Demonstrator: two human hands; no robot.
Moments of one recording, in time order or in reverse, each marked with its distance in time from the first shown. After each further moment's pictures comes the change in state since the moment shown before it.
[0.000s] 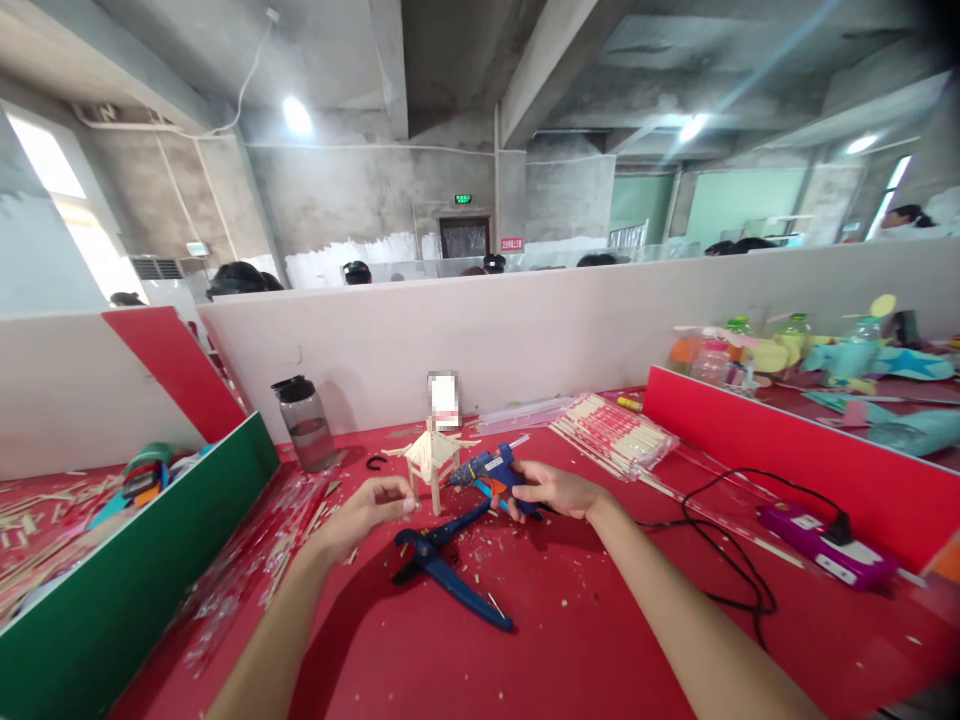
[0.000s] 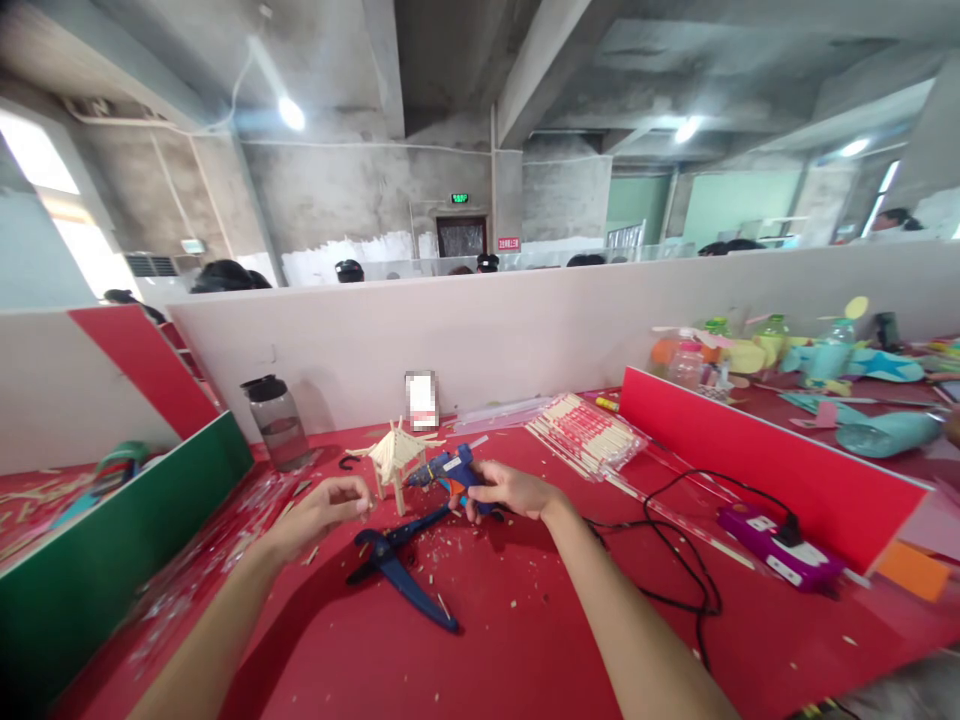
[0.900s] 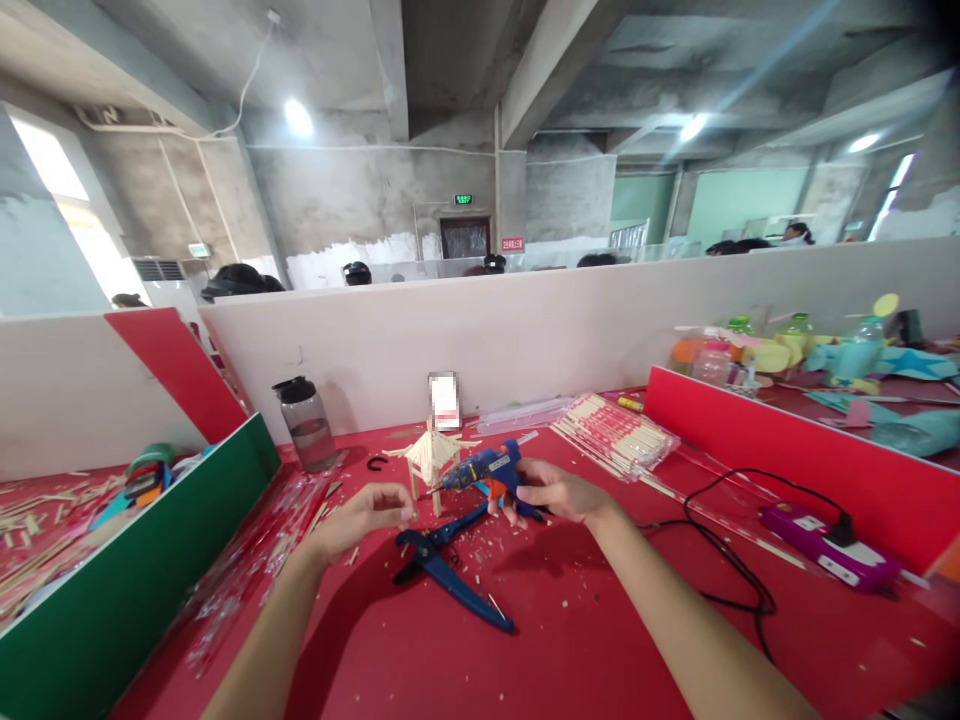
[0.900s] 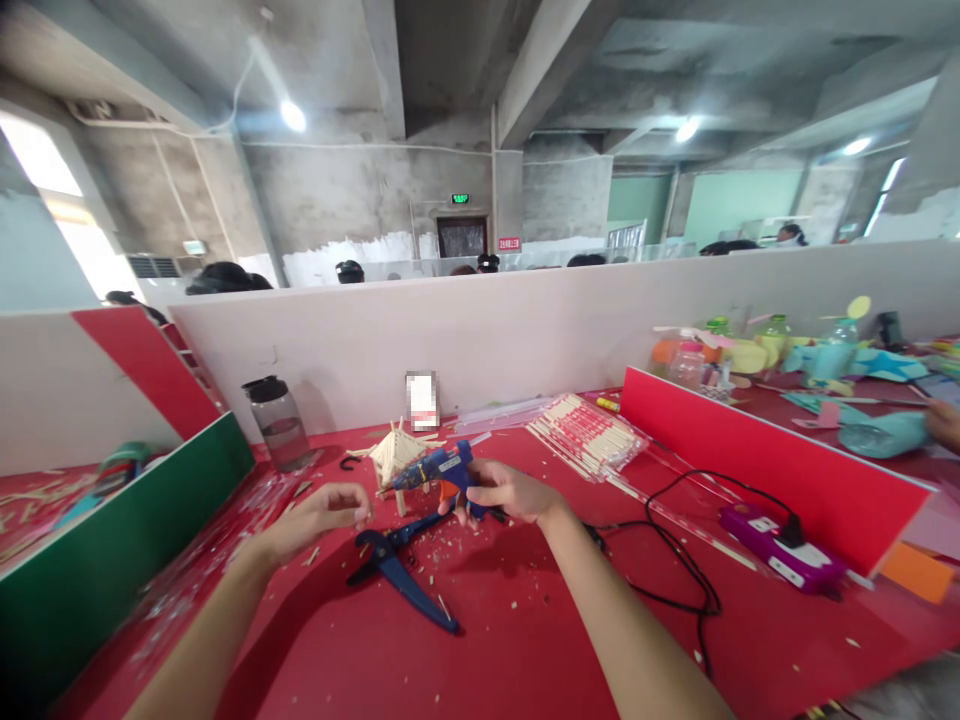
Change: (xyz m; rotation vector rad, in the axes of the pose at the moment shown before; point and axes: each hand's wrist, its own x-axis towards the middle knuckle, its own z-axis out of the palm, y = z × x) left_hand -0.005 0.007 -0.005 0.128 -0.098 -0.053; right_hand -0.001 -0.023 0.023 0.068 -0.097 -0.154
